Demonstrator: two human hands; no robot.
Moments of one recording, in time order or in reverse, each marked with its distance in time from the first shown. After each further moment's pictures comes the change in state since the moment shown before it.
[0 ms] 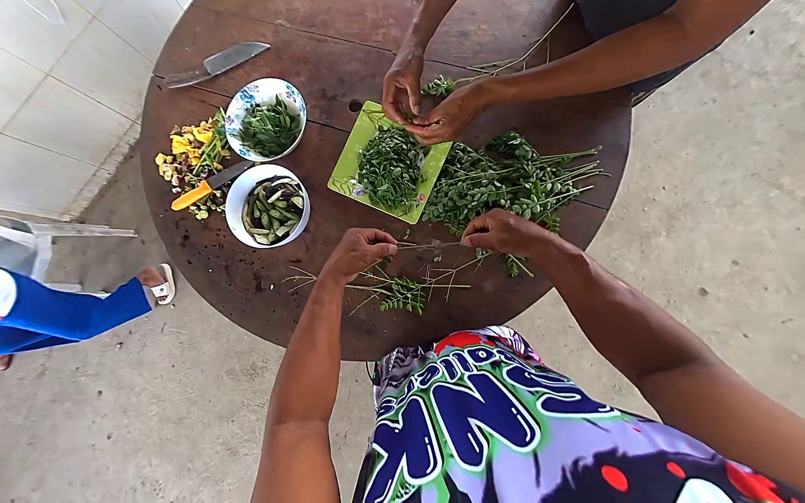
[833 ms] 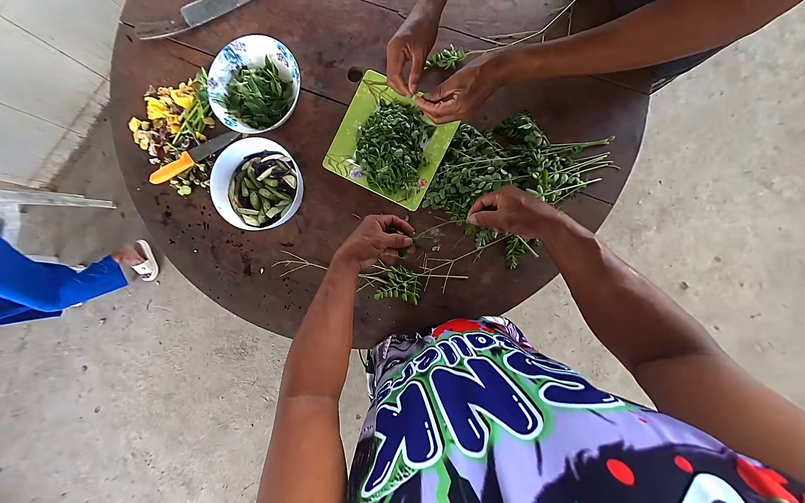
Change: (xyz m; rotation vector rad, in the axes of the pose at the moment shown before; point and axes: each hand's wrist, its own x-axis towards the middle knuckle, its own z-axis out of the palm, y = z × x) left_hand 0.029 -0.024 0.020 -0.354 -0.169 -0.120; right_hand 0.016 0.005 -0.017 -0.046 0.046 -0.039
